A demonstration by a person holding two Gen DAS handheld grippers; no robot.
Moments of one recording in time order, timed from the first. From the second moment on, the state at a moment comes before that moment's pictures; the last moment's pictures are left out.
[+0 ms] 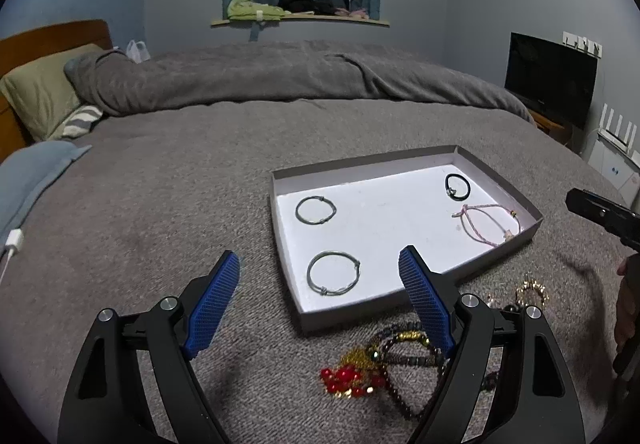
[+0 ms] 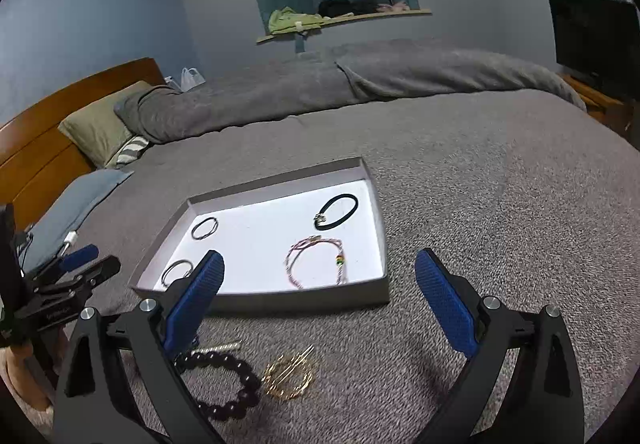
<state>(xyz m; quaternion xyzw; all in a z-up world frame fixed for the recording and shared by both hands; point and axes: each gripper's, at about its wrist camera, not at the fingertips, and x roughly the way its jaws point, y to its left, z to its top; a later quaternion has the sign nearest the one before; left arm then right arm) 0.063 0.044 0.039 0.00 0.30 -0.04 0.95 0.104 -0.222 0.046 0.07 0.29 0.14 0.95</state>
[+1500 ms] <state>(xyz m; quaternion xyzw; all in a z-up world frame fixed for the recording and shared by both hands) 0.045 0.042 -0.021 0.03 0.39 -0.09 0.91 0.081 -0.208 -0.013 0.00 0.38 0.16 0.91</state>
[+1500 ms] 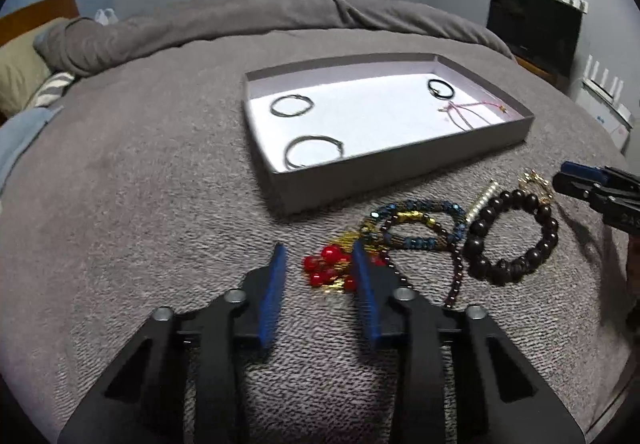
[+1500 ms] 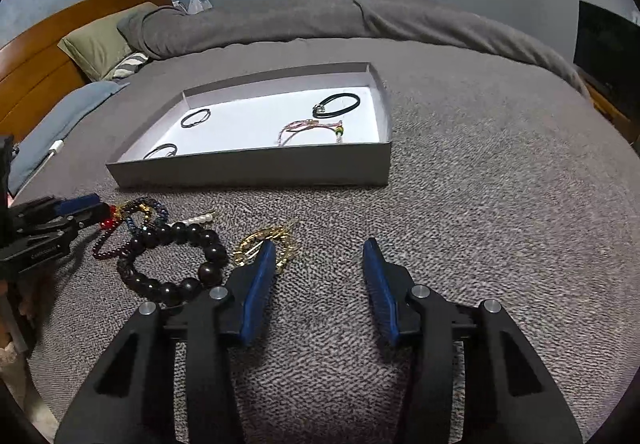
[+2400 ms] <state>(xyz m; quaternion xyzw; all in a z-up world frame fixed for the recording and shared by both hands) 0.019 0.055 0.017 0.01 0.32 -0.09 0.94 0.079 -0.215 0.007 0.03 0.33 0.18 0.92</state>
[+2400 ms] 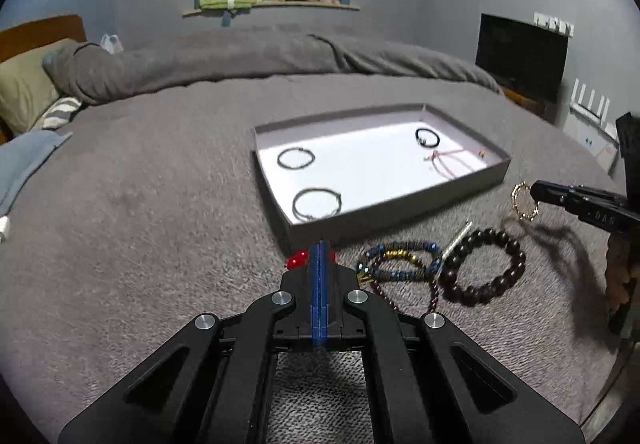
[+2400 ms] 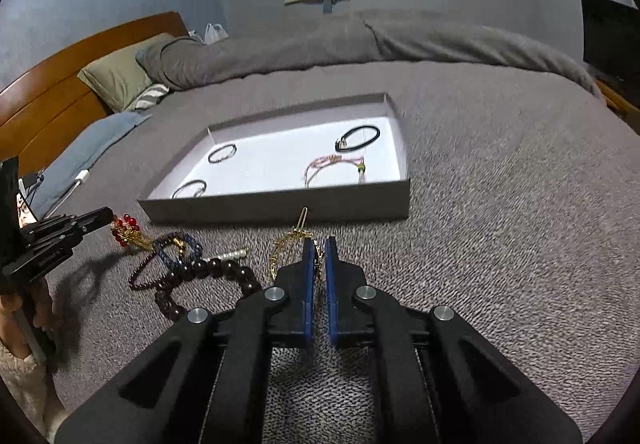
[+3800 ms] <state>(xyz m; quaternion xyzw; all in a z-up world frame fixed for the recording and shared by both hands) 0.115 0.056 0.106 0.05 0.27 -0.12 0.95 0.177 -0.162 0.058 0.03 0.28 0.22 0.93</state>
